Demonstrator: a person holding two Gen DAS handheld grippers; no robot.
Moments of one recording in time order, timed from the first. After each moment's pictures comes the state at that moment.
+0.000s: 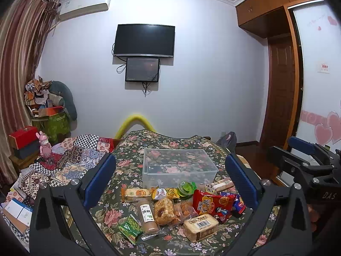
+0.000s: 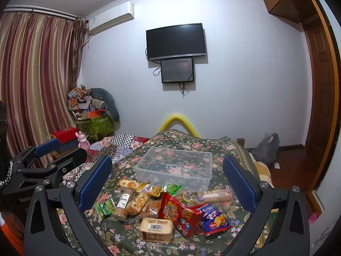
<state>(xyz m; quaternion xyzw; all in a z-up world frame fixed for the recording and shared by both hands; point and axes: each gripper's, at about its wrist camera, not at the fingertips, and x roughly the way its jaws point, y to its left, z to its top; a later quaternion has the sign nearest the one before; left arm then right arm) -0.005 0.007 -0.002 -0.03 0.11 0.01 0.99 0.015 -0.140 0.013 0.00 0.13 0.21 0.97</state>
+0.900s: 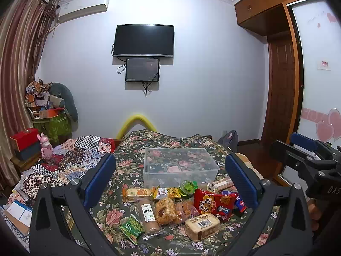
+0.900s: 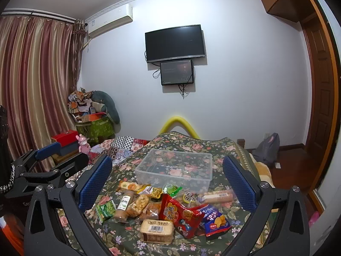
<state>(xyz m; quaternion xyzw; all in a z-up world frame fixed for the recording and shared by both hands) -0.004 0.001 -0.003 -0.02 0.12 0.01 0.99 0.014 -0.145 0.016 0.01 0.12 0.21 0.97</state>
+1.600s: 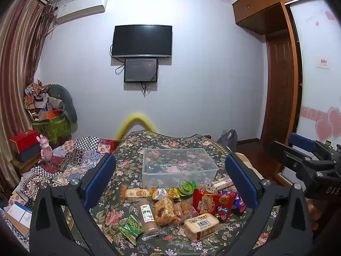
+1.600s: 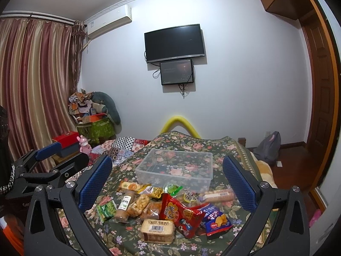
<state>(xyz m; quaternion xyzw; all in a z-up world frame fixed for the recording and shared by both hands) -0.004 -0.002 -0.002 -0.02 0.12 0.01 0.99 0.015 -0.146 0.014 0.01 0.12 0.22 0.97</state>
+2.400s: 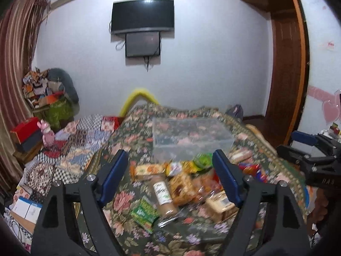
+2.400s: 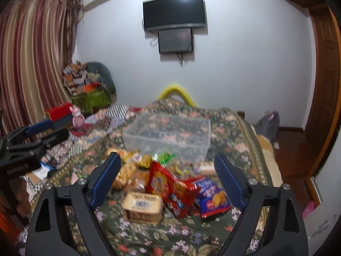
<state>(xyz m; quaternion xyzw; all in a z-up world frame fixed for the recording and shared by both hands) 0.034 0.036 -0.053 0.00 0.21 0.02 0.98 0.060 -0.147 -0.049 -0.03 0.24 0.21 0.95</state>
